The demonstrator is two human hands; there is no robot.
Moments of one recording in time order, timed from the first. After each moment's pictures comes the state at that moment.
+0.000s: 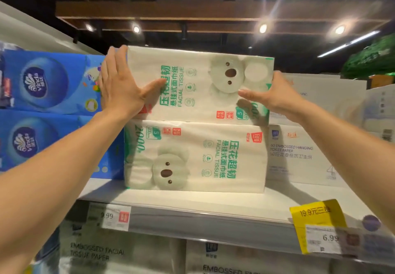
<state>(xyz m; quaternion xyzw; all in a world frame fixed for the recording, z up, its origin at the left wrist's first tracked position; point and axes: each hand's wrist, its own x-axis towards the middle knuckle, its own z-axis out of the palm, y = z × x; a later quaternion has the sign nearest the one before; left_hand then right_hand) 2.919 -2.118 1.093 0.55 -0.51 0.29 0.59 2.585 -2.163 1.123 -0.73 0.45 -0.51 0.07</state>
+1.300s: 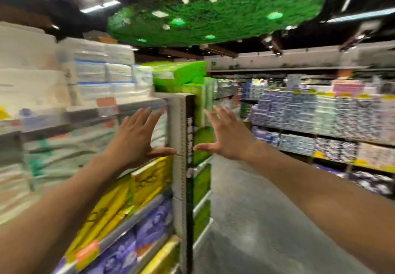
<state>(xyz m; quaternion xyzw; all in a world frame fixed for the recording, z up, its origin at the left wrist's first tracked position) 2.414 -1.718 0.896 0.13 -0.94 0.09 0.31 2.246 -1.512 0.914 -0.49 0.84 -0.10 -0.20</state>
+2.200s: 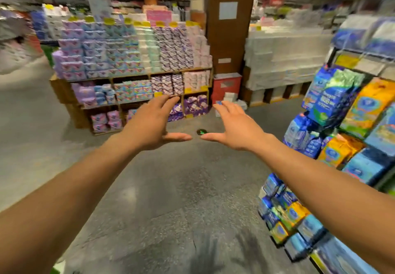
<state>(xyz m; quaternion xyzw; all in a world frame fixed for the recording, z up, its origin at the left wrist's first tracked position) 1.658 -1.434 0.774 -0.34 -0.92 -0.06 0.16 1.719 -1.192 0.761 -0.02 0.99 -0.07 -0.09</state>
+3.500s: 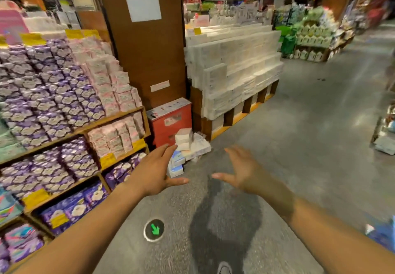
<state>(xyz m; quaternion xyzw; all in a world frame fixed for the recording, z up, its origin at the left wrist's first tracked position) 0.542 -0.785 0.646 -0.49 -0.87 -0.09 -0.04 0.719 -0.564 0.638 0.24 0.96 -0.15 0.01</state>
